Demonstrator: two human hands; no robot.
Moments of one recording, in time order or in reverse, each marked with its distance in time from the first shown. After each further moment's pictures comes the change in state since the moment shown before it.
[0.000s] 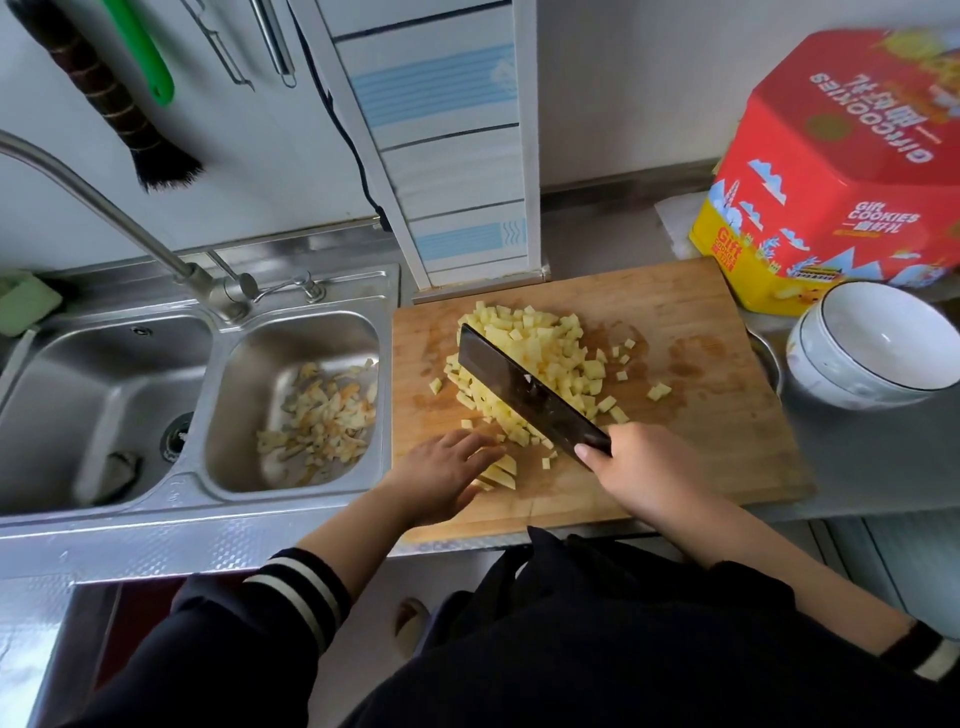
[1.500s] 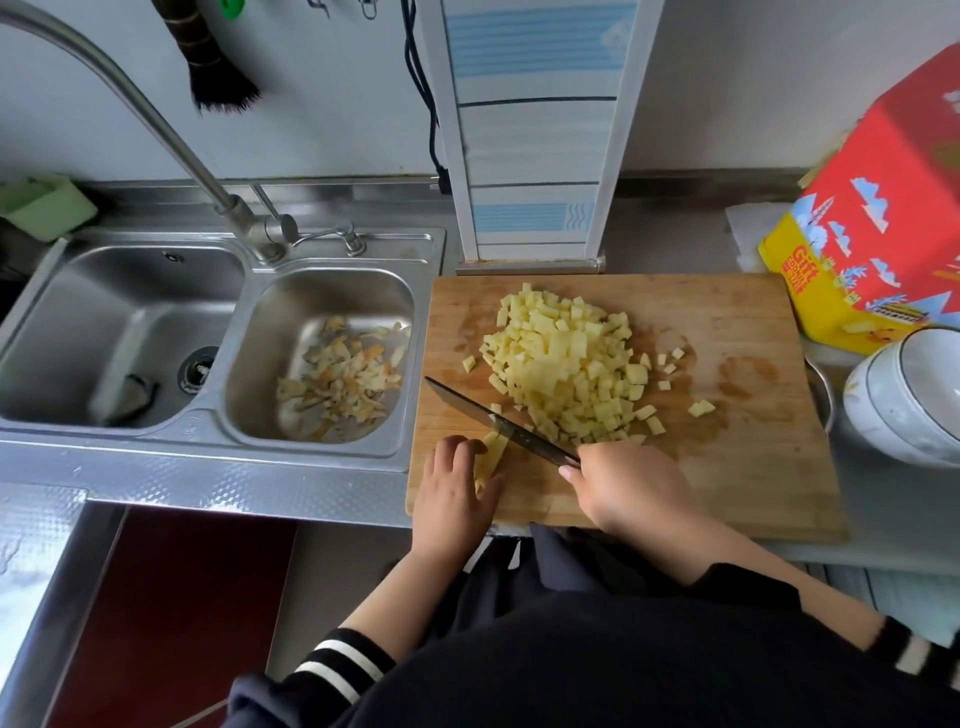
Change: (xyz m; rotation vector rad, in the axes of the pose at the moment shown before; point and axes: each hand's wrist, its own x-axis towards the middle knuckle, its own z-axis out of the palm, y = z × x) left_hand -0.024 0.063 0.043 -0.437 0.595 -0.754; right_hand 0.009 -0.045 0.013 -0.347 -0.185 -0.202
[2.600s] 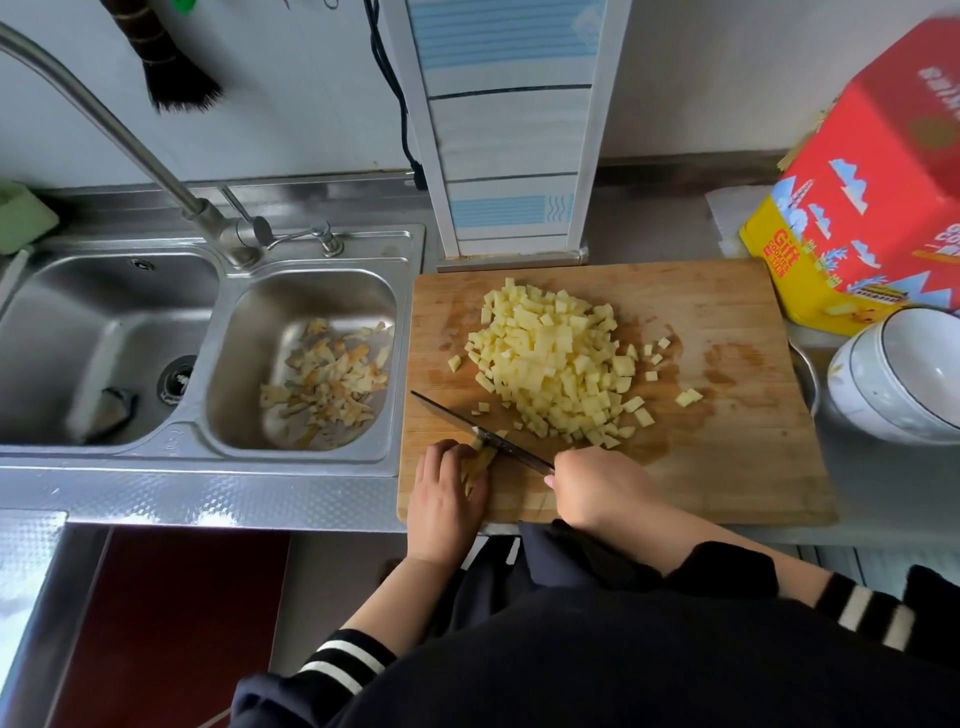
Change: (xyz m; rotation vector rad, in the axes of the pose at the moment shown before) left_hand 0.001 -0.008 0.013 -0.096 0.074 0.058; right_hand 0.014 -0.010 0.012 0.067 -0.172 0.027
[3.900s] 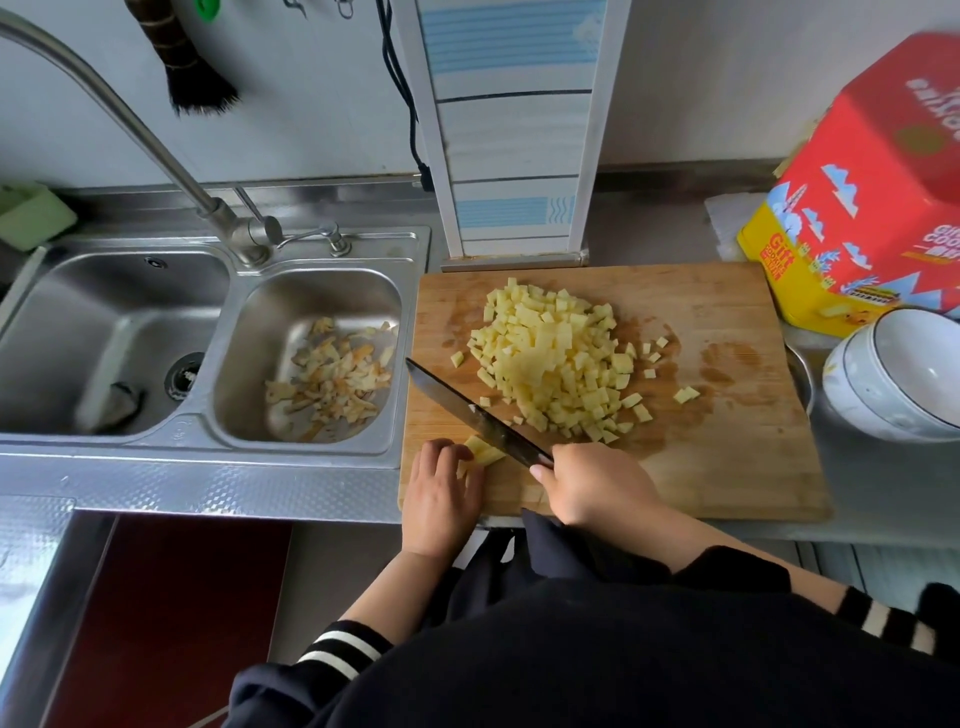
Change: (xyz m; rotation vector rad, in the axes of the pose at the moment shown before) left_hand -0.005 0.000 -0.007 -0.008 0.043 0.007; right_hand -0.019 -0.002 0.004 0.141 0.132 -0.072
